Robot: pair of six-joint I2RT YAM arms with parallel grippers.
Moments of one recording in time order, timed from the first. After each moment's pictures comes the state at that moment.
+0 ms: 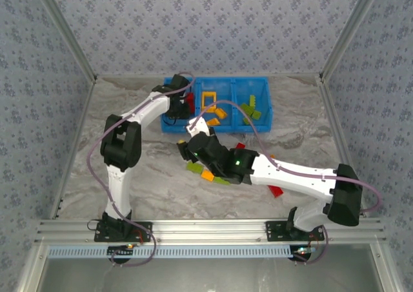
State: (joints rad) left arm -0.43 2.14 1.77 -0.80 -0.05 -0.40; right arm 1.17 1.45 1.20 -0.29 0.58 0.32
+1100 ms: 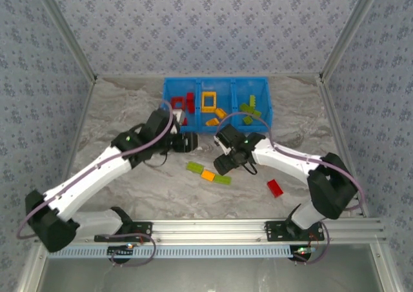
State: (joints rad) left arm -0.79 1.14 1.07 -0.70 0.01 -0.64; right arm 0.77 1.56 1.03 -0.71 0.06 0.14
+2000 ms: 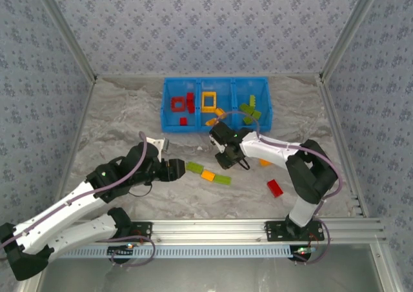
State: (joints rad) left arm -0.91 0.80 0.82 -0.73 -0.02 -0.80; right arm 0.76 1.71 1.13 -0.72 0.09 0.12
